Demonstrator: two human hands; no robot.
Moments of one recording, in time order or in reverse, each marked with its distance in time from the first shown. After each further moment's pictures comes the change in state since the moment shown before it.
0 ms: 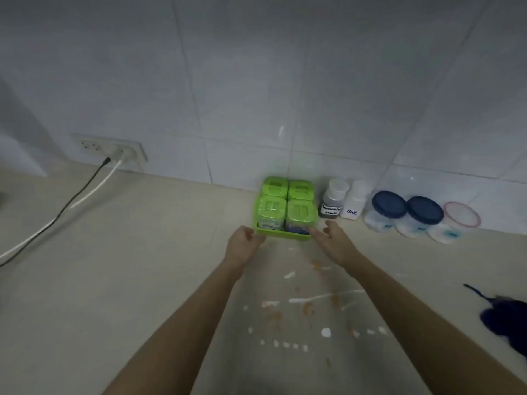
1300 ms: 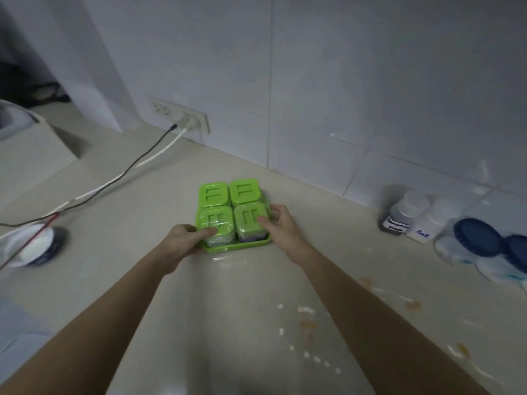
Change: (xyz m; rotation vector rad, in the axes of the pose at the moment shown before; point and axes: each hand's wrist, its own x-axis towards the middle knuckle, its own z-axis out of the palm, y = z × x) left_hand 0.000 -0.097 -0.175 -0.304 0.129 -0.292; right_hand 0.032 -0.087 0.179 0.407 -0.413 -0.090
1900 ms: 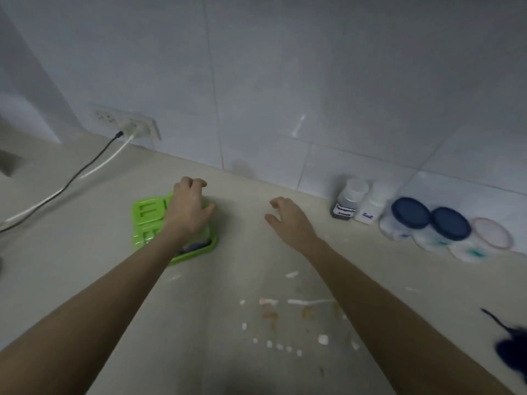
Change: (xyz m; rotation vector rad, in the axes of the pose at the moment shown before) left_hand -0.012 0.078 0.089 0.896 0.279 0.702; right_hand -0.026 -0.003 -0.104 -0.794 0.151 -0.243
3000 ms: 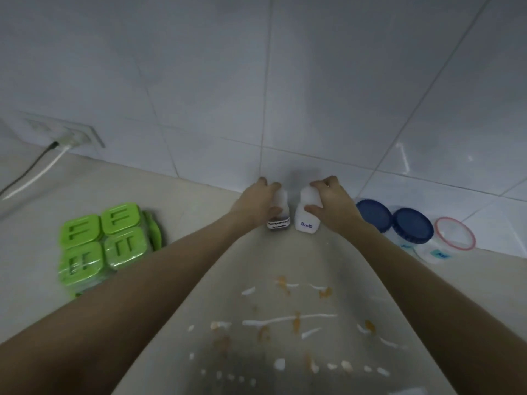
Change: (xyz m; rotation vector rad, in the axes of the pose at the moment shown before) left_hand 0.052 0.200 0.101 0.004 -0.353 0.377; right_hand 0.005 0.125 -0.140 -0.288 0.075 0.078
